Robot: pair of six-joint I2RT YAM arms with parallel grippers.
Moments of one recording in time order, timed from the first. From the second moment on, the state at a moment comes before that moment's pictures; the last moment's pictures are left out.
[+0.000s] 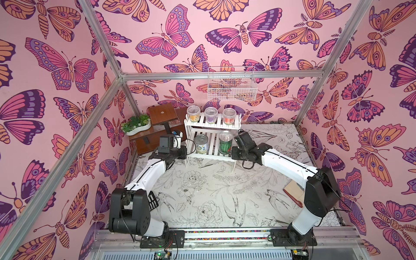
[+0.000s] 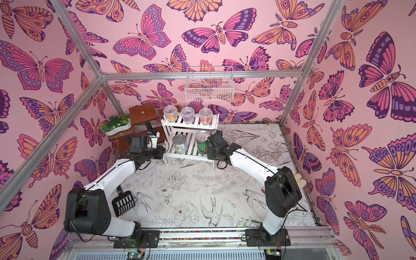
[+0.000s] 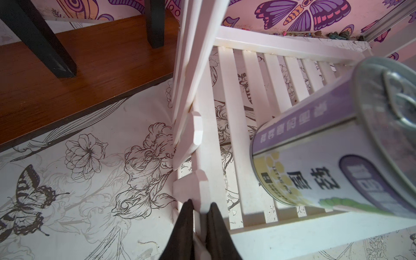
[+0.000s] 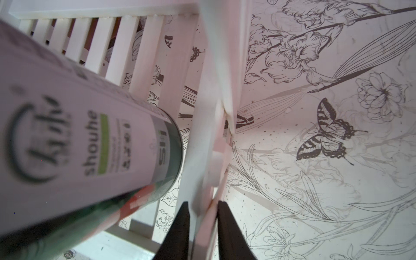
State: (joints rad) left arm -0.11 1.46 1.00 -0.26 0.26 -0.09; right arm 0.70 1.70 1.34 -0.55 0.16 0.56
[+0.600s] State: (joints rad) left arm -0.29 1.38 0.92 -0.23 0.16 -0.21; right arm 0.62 1.54 1.20 -0.62 0.14 0.44
